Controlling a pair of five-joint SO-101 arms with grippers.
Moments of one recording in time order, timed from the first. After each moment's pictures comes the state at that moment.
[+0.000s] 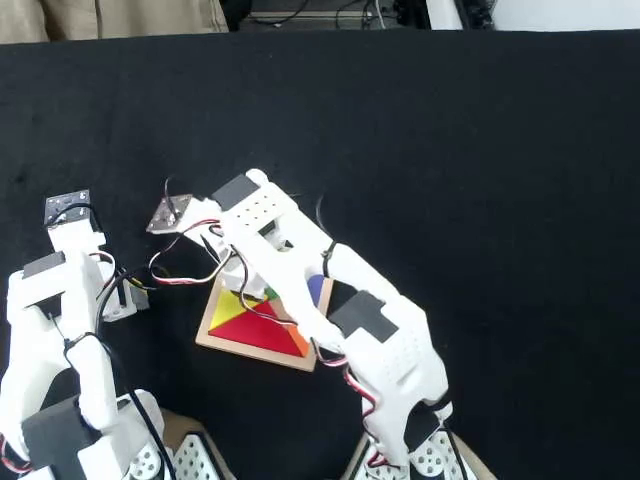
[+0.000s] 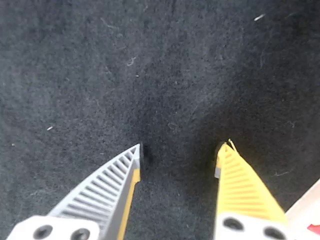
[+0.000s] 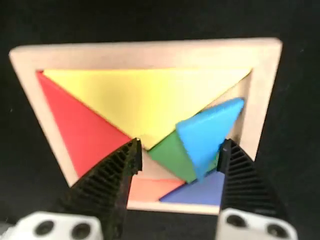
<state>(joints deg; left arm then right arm) -30.2 -18.2 54.7 53.9 -11.3 -41.0 27.6 -8.4 85.3 32.7</state>
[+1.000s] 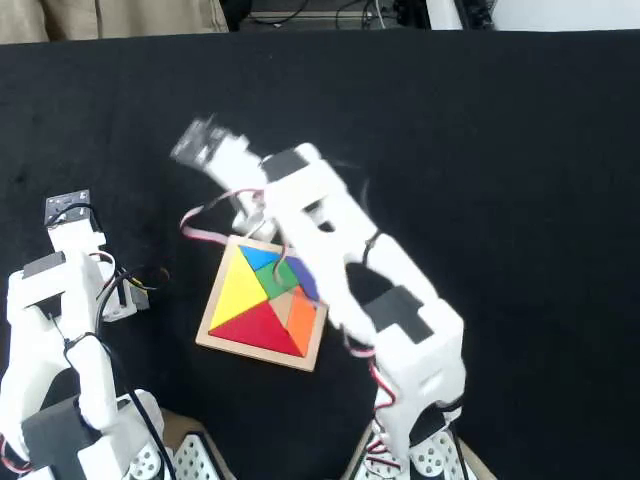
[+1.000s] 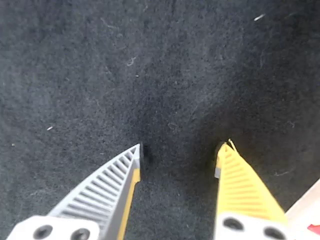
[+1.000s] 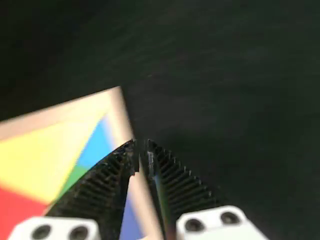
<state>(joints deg) -30.2 -18.2 54.7 53.9 -11.3 -30.3 23.6 -6.7 63.6 29.2</state>
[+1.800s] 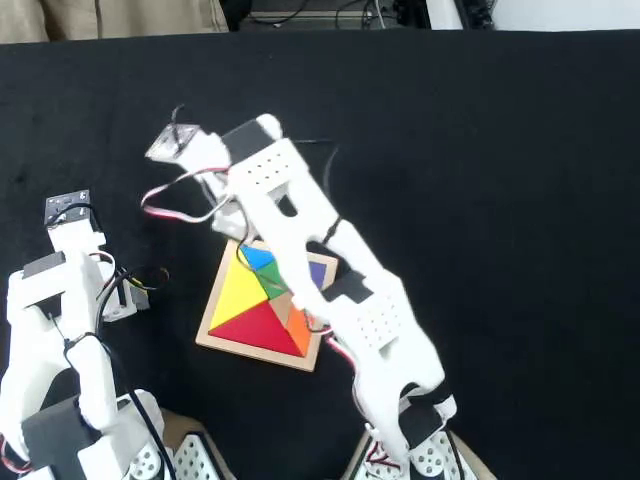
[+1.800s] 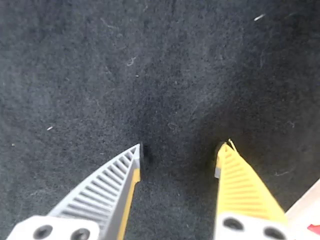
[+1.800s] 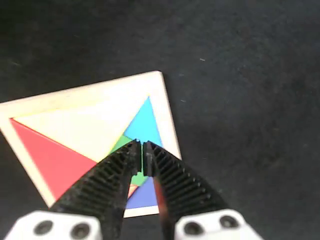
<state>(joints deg) -30.2 -18.2 54.7 53.9 -11.3 -36.7 42.4 -44.9 99.1 27.6</state>
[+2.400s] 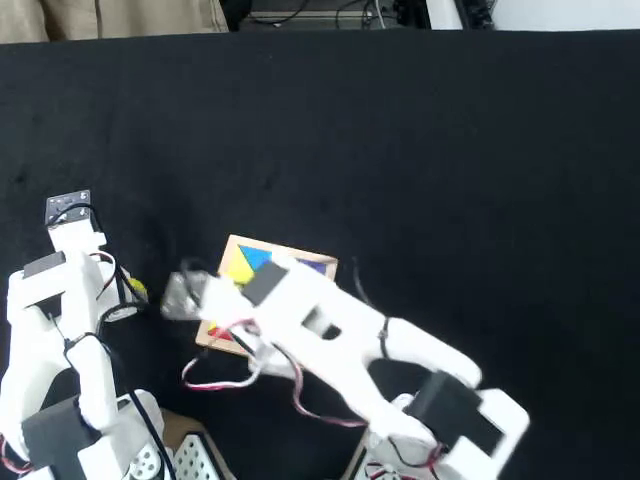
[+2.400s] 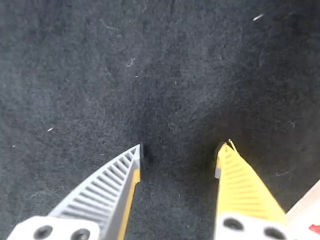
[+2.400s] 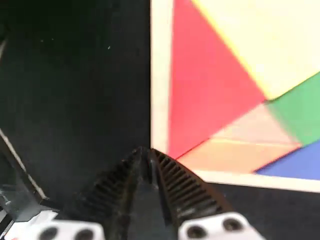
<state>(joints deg) -30.2 -18.2 54.7 53.9 -11.5 -51.0 -7.9 40.0 72.2 29.7</state>
